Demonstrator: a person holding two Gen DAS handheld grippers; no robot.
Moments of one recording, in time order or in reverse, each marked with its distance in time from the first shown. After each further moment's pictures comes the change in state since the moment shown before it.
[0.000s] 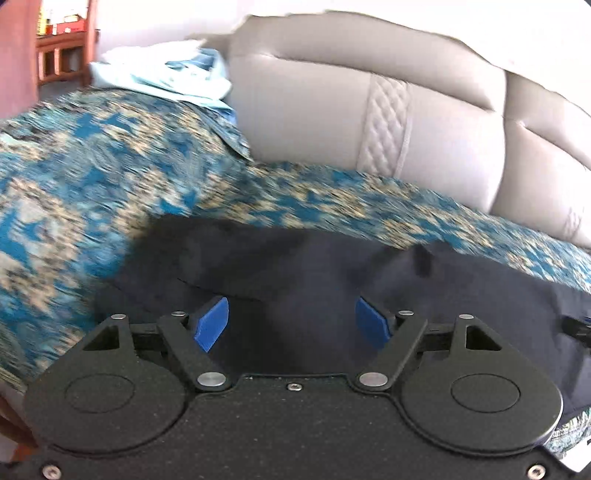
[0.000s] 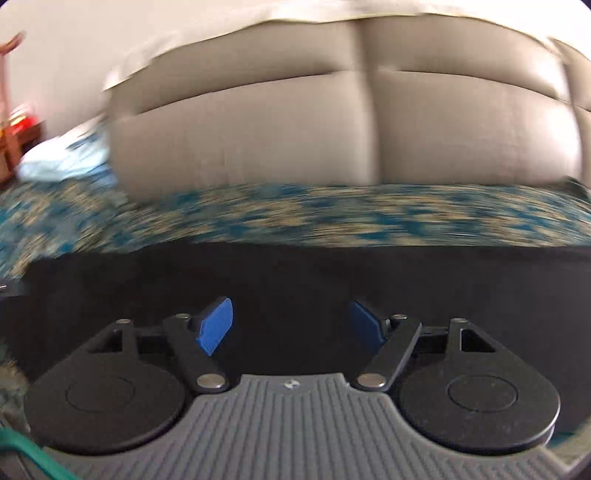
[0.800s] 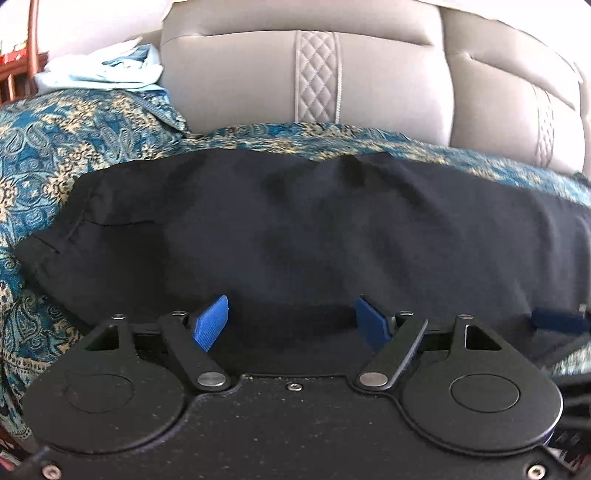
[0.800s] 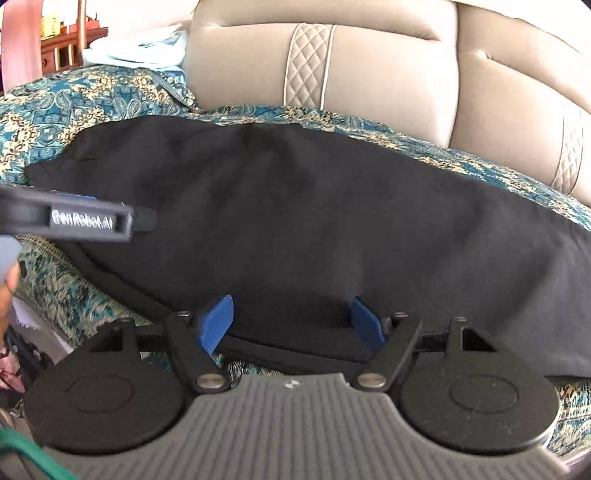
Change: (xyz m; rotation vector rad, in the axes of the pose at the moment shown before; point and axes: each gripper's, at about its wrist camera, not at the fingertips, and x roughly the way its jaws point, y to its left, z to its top) left arm 0.022 -0.067 -0.089 0.185 -0.004 -0.032; right arm -0.003 0.068 -0.083 -0.231 0.137 0.040
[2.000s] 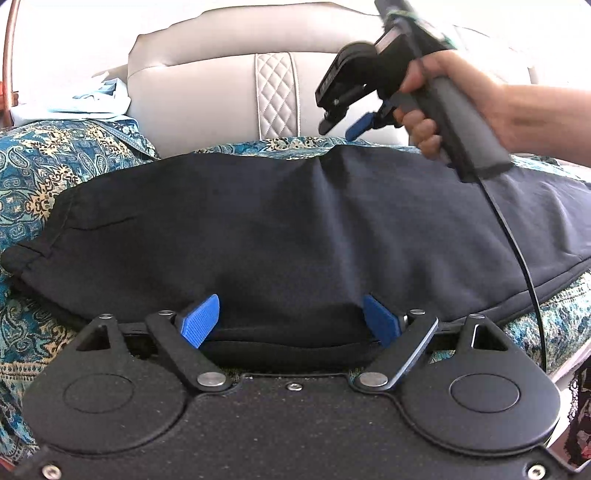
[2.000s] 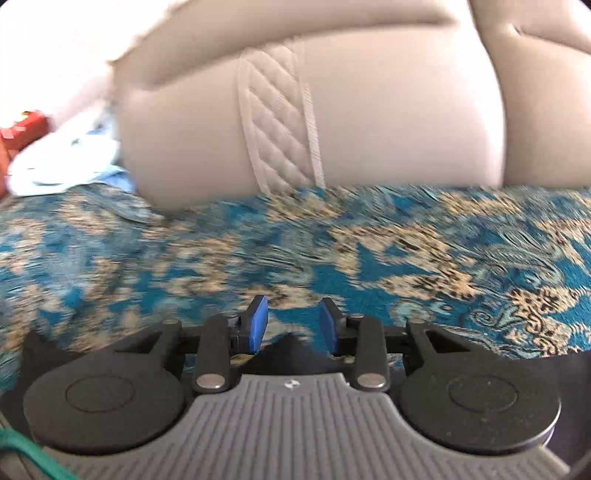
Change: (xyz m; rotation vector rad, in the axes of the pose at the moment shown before) left arm -0.011 0.009 -0.043 0.110 -0.113 -0.099; right arm 0.148 -0.029 0.189 0.265 -0.044 0.105
